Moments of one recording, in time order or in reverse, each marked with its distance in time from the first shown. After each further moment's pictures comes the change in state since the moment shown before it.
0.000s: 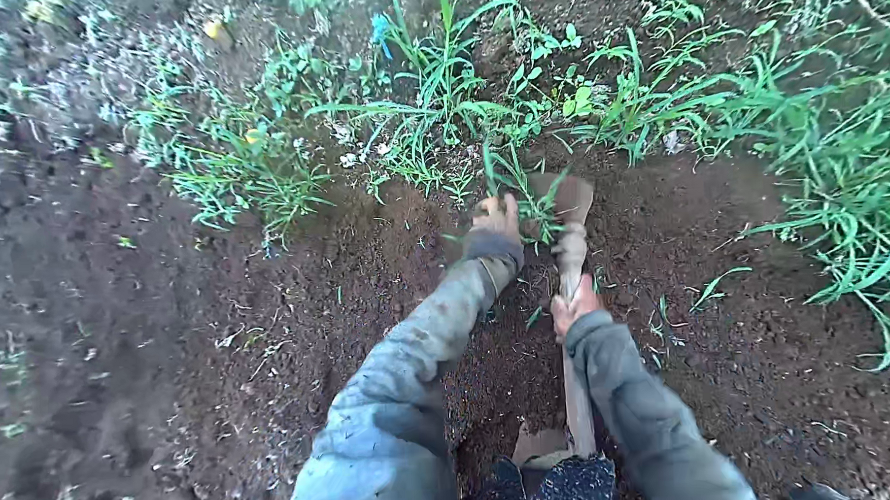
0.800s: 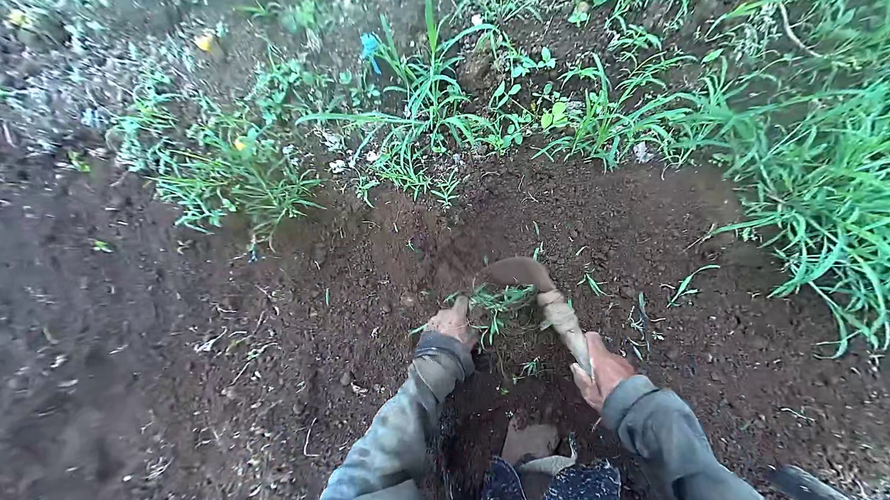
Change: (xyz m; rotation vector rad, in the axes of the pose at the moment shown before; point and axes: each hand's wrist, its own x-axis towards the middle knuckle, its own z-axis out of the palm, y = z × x) left_hand -0.117 -0.083 0.051 -0.207 -0.301 -0.166; right_hand -0.083 0.061 -0.028 -0.400 -0.205 -0.072
